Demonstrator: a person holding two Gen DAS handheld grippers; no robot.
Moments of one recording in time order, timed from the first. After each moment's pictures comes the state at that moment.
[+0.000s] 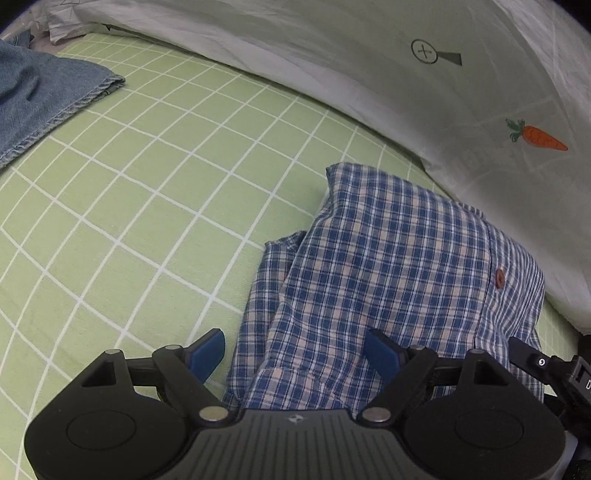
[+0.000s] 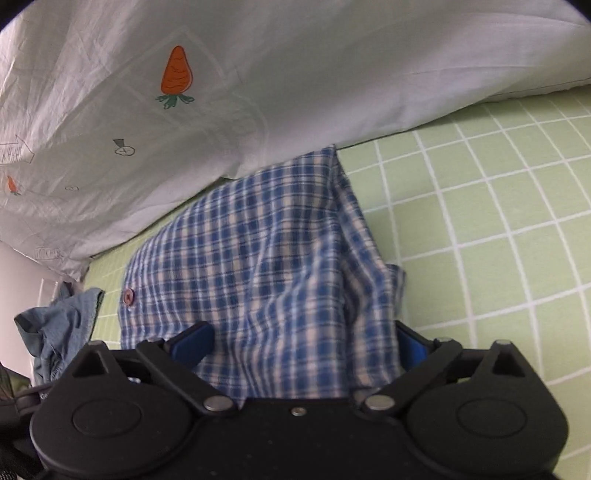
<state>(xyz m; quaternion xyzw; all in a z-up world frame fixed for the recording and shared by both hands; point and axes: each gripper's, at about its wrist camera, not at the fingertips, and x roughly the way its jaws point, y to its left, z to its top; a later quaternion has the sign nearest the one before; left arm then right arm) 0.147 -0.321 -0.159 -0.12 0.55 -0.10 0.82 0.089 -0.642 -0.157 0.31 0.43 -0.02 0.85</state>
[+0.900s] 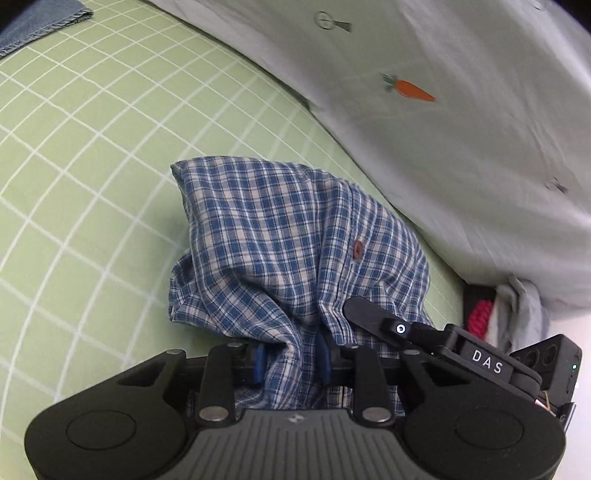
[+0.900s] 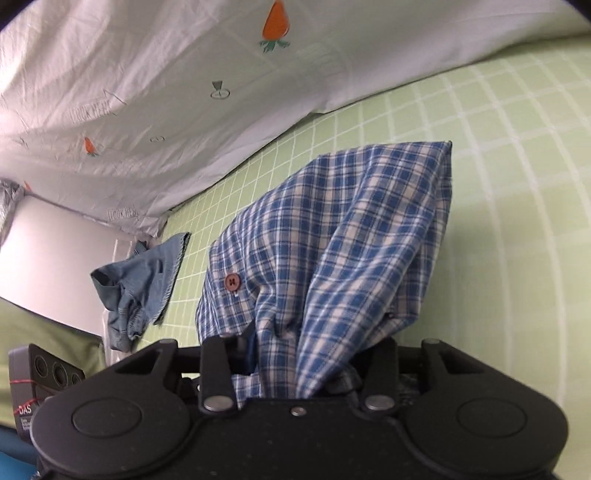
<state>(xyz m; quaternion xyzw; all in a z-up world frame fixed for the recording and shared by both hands) 0.033 -0.335 -0.115 -0.24 0.56 -0.25 0.75 -0.010 -0.592 -0.120 0.38 0.43 0.08 0.81</state>
